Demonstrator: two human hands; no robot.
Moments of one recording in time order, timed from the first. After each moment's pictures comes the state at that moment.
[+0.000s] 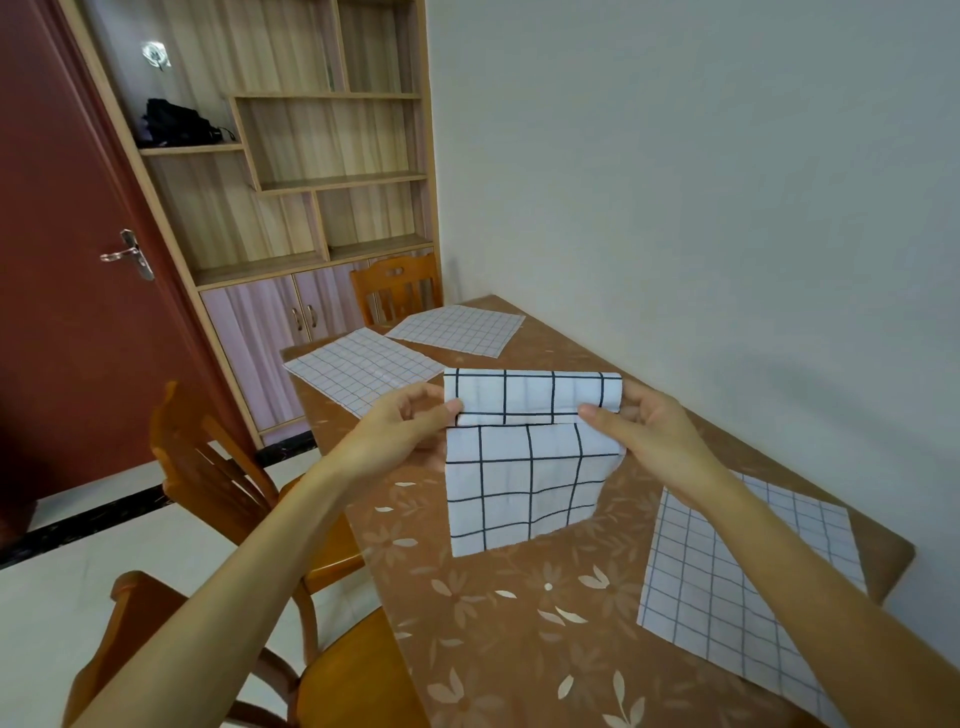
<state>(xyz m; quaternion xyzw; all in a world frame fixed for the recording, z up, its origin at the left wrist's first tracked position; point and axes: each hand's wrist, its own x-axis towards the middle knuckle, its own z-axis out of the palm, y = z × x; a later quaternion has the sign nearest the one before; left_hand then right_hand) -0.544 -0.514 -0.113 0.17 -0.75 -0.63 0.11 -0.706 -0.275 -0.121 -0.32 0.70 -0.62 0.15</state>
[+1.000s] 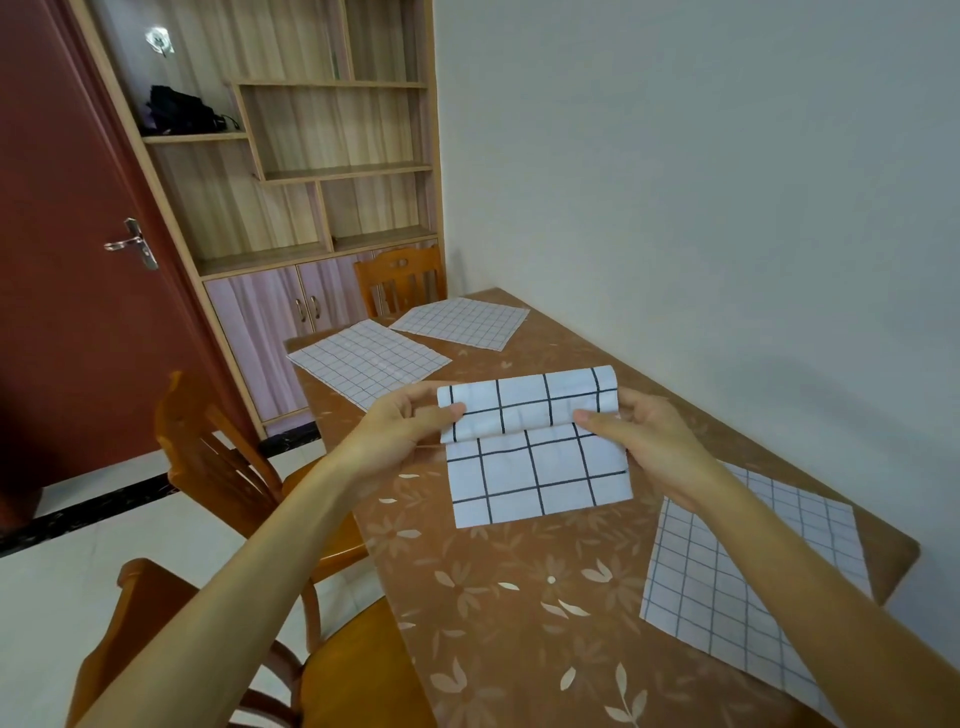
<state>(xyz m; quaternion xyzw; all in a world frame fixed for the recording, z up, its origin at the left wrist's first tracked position) -0.540 -0.516 -0.121 0.17 -0.69 -0.70 0.10 -0.697 -0.282 -0.123 -0.28 0.69 -0.63 0.23</state>
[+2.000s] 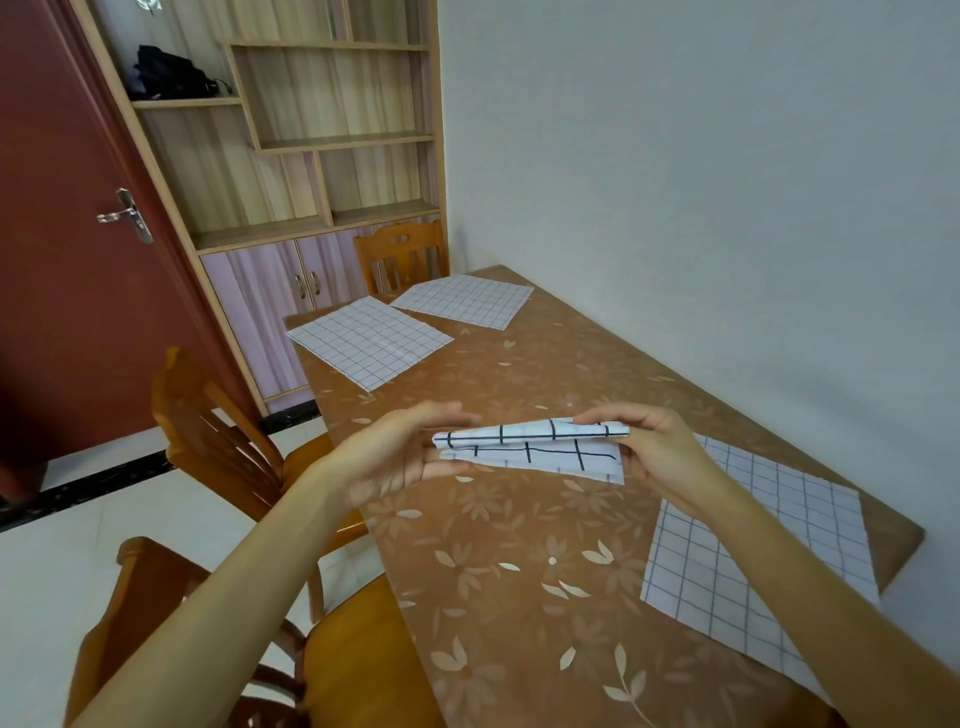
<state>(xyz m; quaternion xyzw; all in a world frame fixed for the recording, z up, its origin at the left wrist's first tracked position) -0.540 -0.527 -0.149 0.19 -0.53 -0.82 -0.03 -0.704 -0.281 -0.153 -0.27 0.69 -0.62 0.25</state>
